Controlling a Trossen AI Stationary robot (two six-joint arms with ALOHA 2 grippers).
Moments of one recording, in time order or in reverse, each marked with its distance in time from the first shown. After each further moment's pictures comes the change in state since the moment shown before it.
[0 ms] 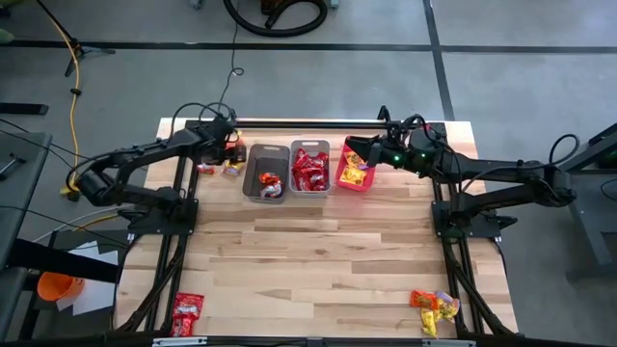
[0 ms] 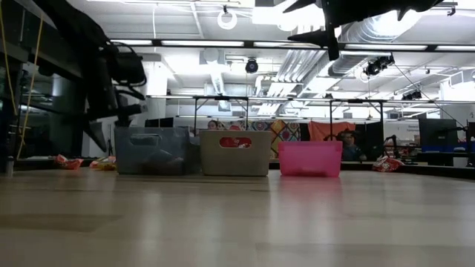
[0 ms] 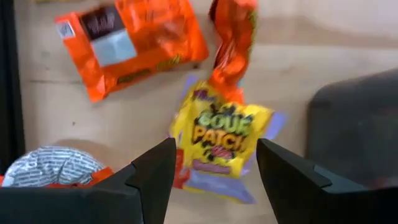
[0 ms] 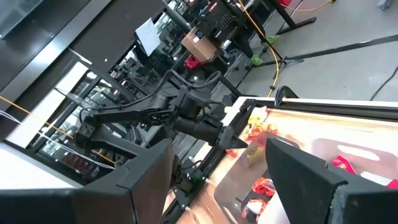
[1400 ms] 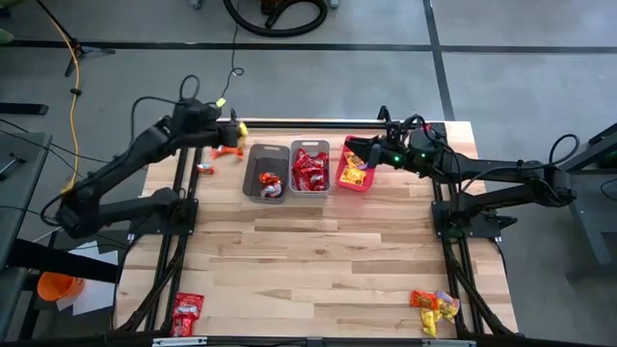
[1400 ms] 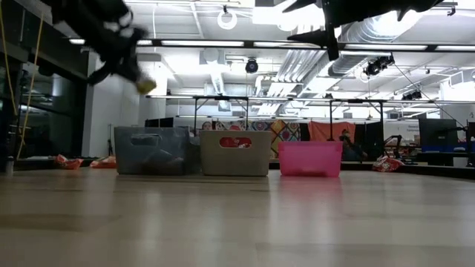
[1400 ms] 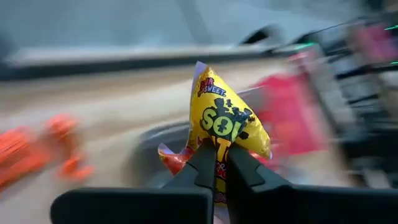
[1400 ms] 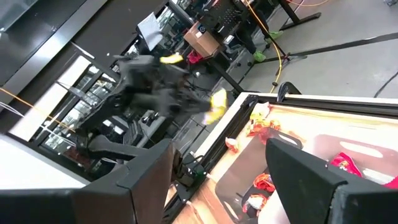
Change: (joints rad) left arm -0.020 -0.366 0.164 0.053 0.264 0.114; right arm 0.000 0.000 -0.001 0.000 -0.024 -0.009
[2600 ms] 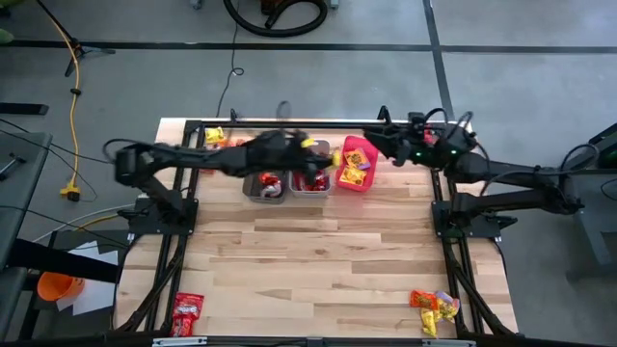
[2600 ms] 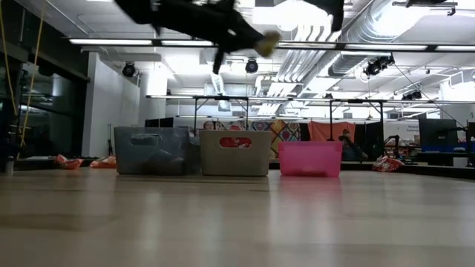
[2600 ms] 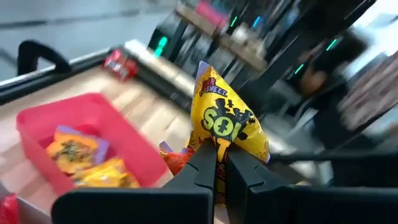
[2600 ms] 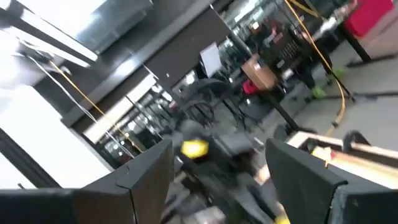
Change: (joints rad) left arm -0.634 0.702 0.275 0.843 -0.129 0.050; right arm -0.026 -0.144 0.000 0.134 -0.128 -0.078
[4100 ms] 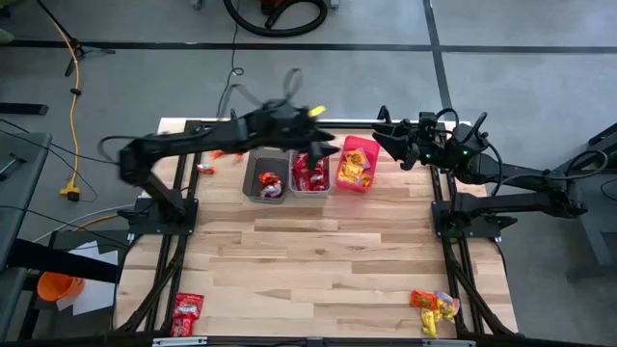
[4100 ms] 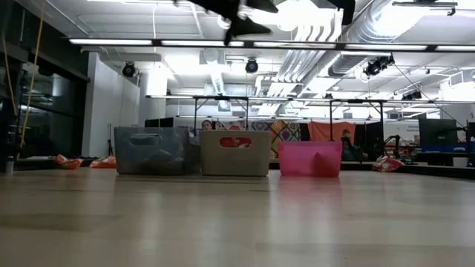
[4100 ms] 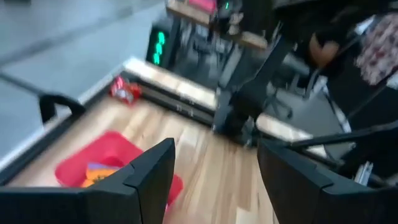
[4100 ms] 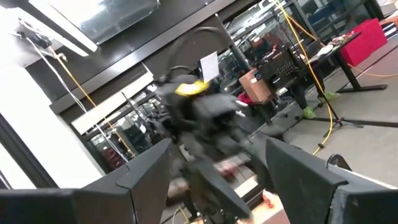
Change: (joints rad) left arm 0.058 0.011 0.375 -0.460 0.087 0.235; right arm -0.004 -0.083 0.000 -0.074 0.003 -0.132
